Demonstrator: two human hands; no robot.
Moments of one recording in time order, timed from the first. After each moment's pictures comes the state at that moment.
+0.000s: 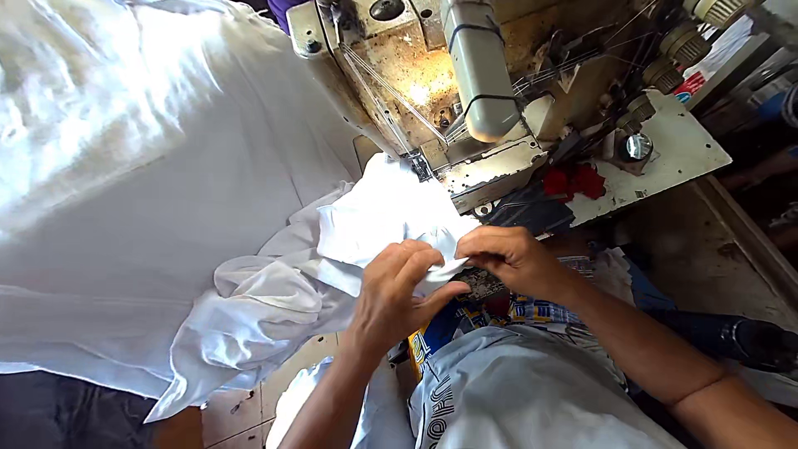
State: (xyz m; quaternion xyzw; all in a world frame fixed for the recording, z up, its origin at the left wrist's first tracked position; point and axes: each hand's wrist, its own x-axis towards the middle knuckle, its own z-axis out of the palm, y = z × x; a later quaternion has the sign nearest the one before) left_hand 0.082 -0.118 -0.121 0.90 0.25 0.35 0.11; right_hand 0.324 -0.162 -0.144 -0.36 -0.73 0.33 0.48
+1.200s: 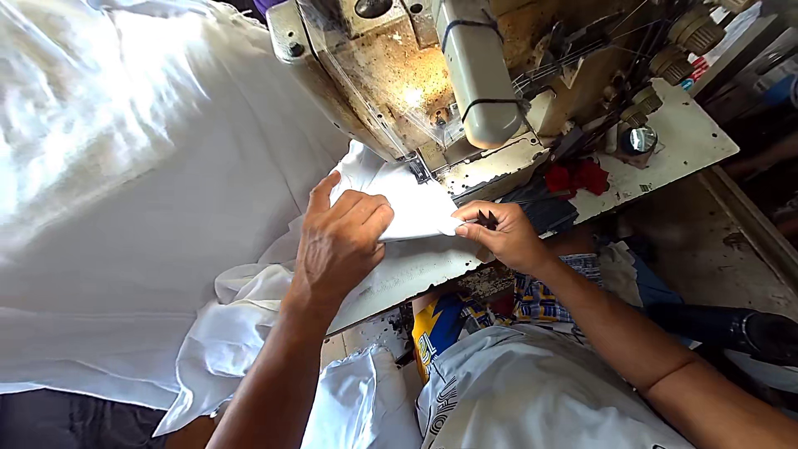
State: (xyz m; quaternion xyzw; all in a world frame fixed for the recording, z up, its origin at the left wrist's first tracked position) left_hand 0.053 -0.032 -0.085 0.95 0.23 0.19 -0.10; right_hand 0.312 -0.128 -0.159 -0.40 -0.57 0.42 0.58
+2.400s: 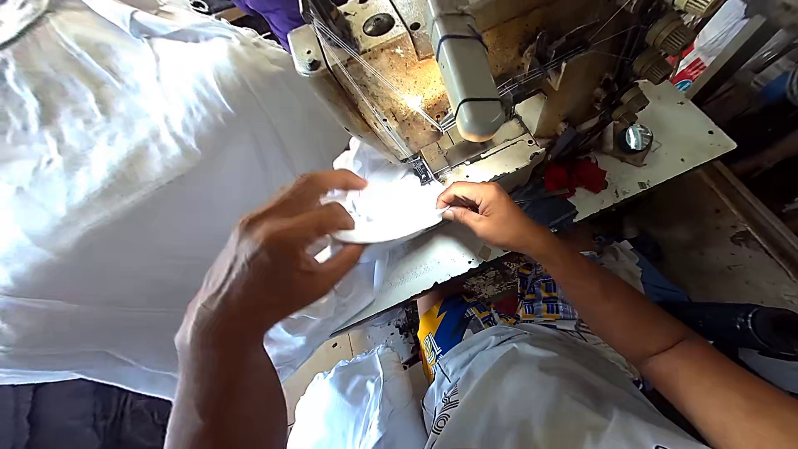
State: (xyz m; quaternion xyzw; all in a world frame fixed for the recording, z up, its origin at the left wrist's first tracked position) left_hand 0.024 -0.052 -0.008 0.95 0.24 0.18 0.06; right_hand 0.310 -0.100 -0.131 -0.39 -0.69 0.34 0.51
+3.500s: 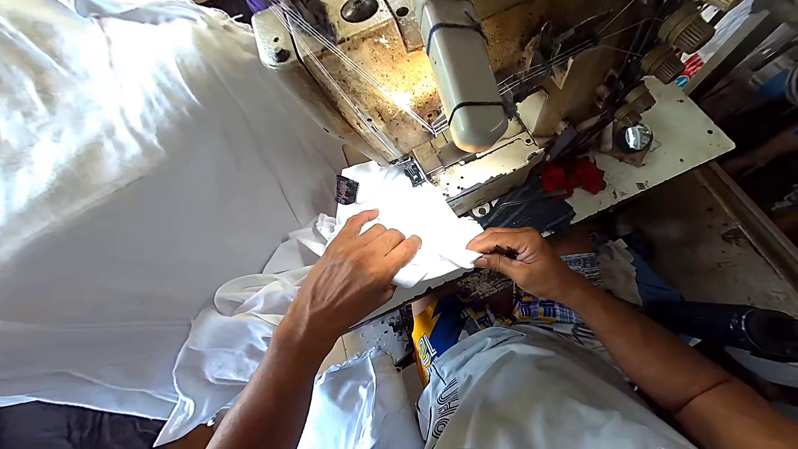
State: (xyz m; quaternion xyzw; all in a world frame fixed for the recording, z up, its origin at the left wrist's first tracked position) left_hand 0.057 -0.057 -0.082 0.99 0.13 0.09 -0.02; right_hand 0.331 -0.170 -0.162 -0.39 -0.62 0.42 0.54
